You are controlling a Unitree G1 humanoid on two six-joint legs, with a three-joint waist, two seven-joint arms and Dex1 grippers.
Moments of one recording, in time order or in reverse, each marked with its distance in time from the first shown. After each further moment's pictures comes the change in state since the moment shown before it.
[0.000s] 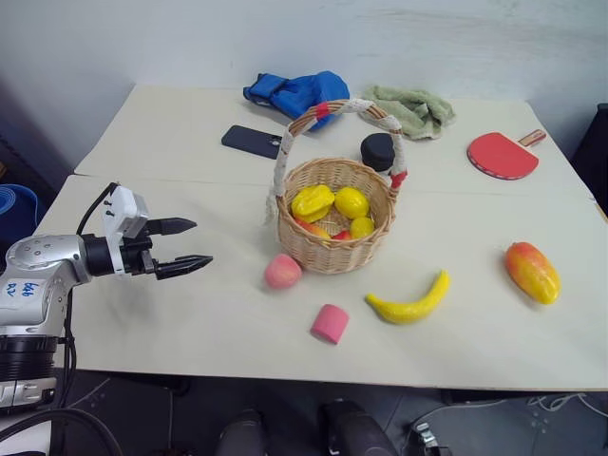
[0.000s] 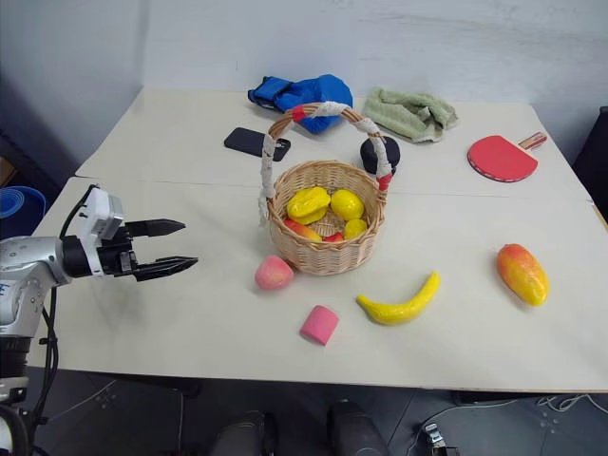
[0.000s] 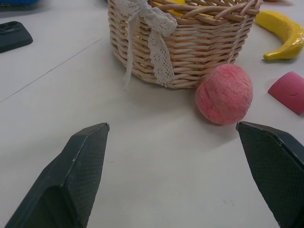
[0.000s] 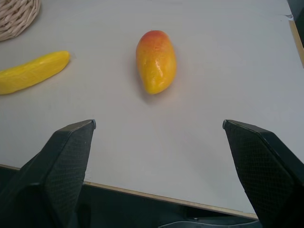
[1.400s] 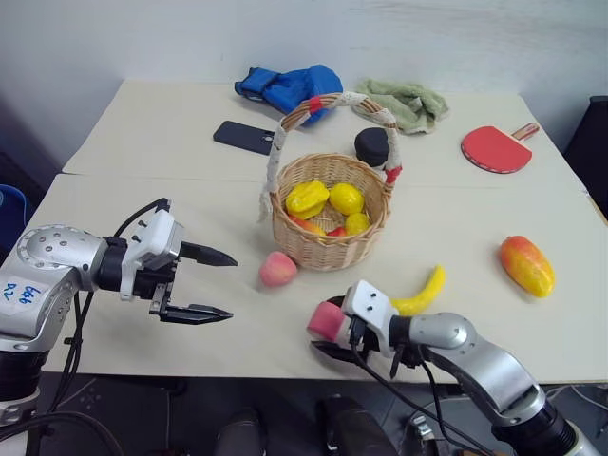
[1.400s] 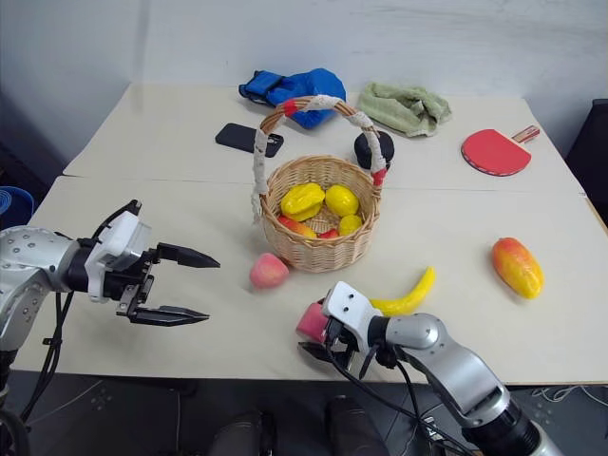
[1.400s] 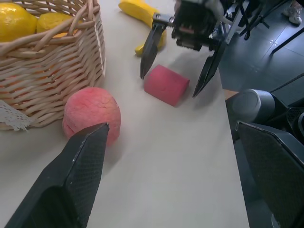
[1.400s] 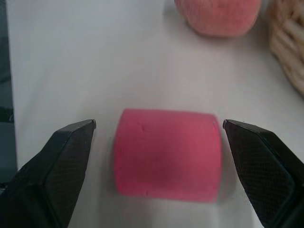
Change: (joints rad) left arm 0.049 0.111 -0.082 -0.370 -0.098 0.122 -0.205; right arm -0.912 0.209 1.572 -0.519 -0.459 0.242 -0.492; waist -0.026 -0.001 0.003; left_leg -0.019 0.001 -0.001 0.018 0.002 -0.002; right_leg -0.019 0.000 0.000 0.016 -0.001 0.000
